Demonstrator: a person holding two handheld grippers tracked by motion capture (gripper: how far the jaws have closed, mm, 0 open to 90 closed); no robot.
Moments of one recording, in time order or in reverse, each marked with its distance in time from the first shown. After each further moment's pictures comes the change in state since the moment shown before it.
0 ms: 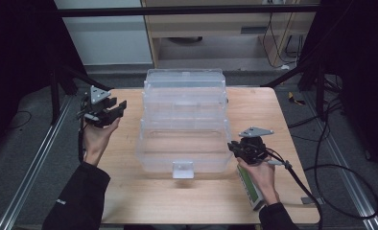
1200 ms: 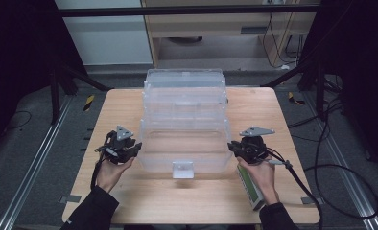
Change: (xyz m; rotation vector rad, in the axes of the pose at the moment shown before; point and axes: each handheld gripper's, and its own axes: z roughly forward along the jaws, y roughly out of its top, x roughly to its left) left arm -0.053 -0.091 0.014 0.273 -0.147 0.087; right arm -0.002 0.000 0.000 -0.001 0.015 0.031
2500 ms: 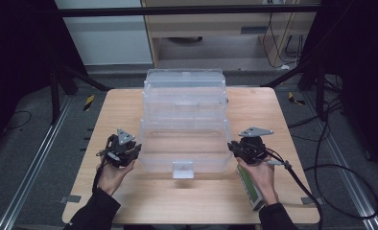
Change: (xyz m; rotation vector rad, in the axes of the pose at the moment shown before) left arm -0.013 -0.005 -0.007 -0.017 0.059 -0.009; right arm 0.003 0.000 0.000 0.000 -0.022 -0.016
